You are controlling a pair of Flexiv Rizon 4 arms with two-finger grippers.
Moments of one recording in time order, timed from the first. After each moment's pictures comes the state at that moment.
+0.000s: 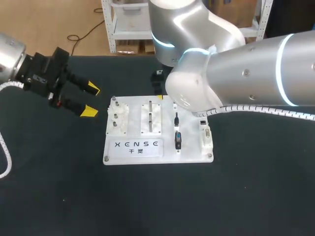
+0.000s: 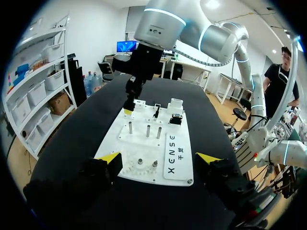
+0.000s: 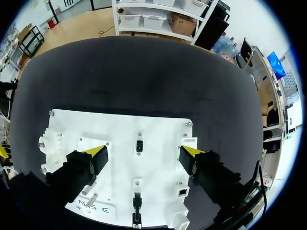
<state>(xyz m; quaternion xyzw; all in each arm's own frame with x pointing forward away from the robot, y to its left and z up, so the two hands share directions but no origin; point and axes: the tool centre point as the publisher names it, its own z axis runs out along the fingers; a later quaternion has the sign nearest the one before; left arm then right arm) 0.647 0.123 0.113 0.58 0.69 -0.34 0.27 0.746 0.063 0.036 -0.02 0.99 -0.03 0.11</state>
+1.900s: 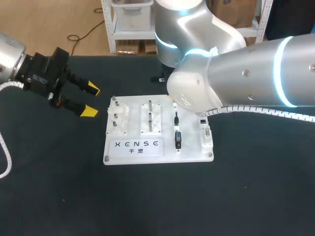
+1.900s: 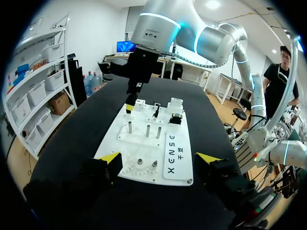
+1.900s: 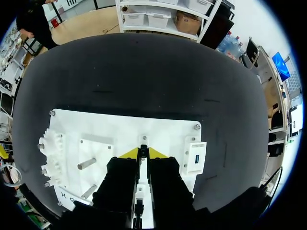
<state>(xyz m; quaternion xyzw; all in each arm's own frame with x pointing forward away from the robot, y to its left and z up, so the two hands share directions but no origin) 0.647 0.123 0.113 0.58 0.69 -0.34 0.27 0.753 0.069 0.028 -0.04 0.99 0.00 0.11</state>
